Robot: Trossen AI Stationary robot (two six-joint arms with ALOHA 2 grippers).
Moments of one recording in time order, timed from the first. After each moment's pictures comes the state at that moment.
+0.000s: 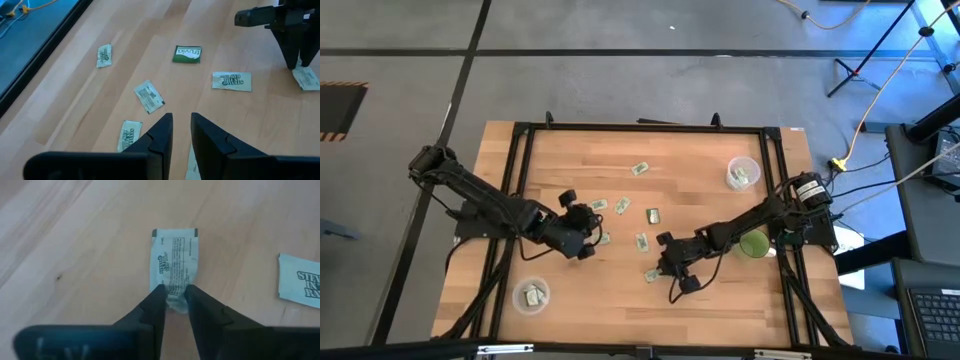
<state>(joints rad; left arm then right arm) -0.44 1.28 0.89 -0.62 -0.68 -0.59 0.33 1.89 0.86 0.17 -0.07 -0.14</state>
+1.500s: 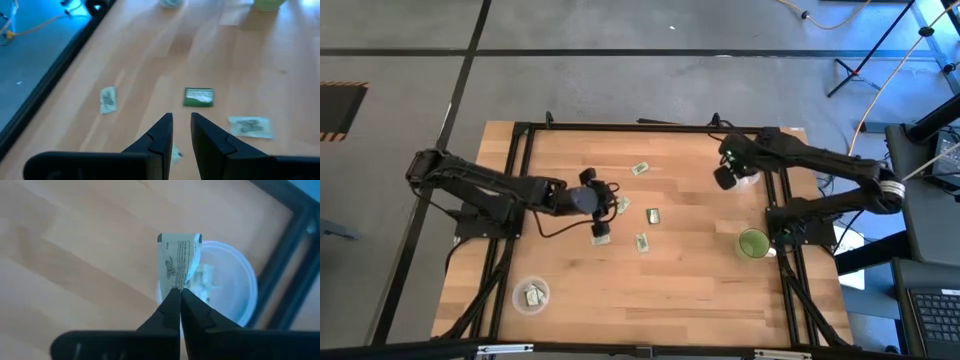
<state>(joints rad) -0.13 1.28 0.89 -0.34 -0.44 -0.20 -0.45 1.20 0.98 -1.12 0.29 0.55</state>
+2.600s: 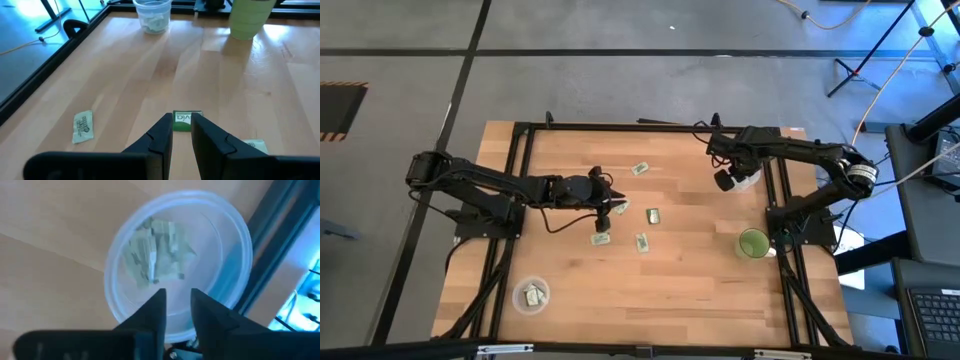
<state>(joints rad) 0.00 1.28 0.64 0.15 -0.23 -0.09 -0.55 1.45 0.98 -1.24 0.30 0.52</state>
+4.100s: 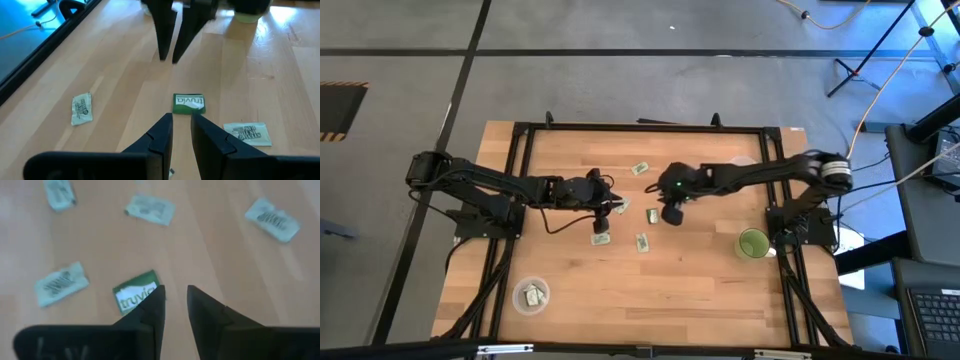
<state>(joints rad) 0.00 1.28 0.64 0.08 -0.23 -0.12 -0.14 1.66 0.98 -0.23 0.02 0.12</state>
